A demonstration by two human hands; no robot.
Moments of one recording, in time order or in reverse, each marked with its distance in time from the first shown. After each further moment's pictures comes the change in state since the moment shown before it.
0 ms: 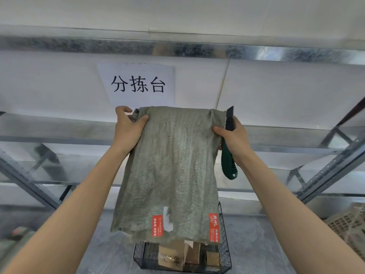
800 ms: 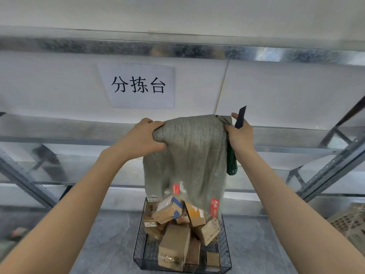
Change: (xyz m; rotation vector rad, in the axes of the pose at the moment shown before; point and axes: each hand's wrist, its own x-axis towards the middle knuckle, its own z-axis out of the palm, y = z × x) left_hand -0.027 0.024 -0.004 0.659 -0.506 0.273; right_hand 0.018 0.006 -0.007 -0.116 0.245 -0.015
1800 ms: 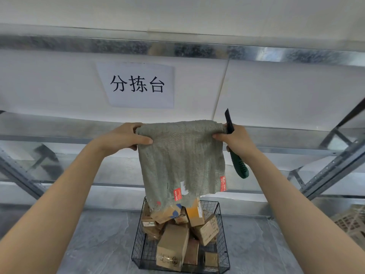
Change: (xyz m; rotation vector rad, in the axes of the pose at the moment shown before) left_hand 0.007 -0.035 -0.017 -0.465 -0.193 -0.198; right_hand -0.003 -0.007 -0.016 -0.275 -0.357 -0.019
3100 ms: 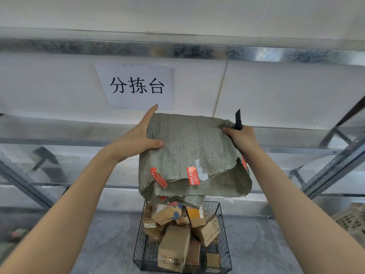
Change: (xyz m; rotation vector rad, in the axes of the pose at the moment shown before) left_hand -0.004 0.015 0.024 -0.070 -0.022 0.187; right_hand 0.009 0.002 -0.001 0.230 0.211 0.157
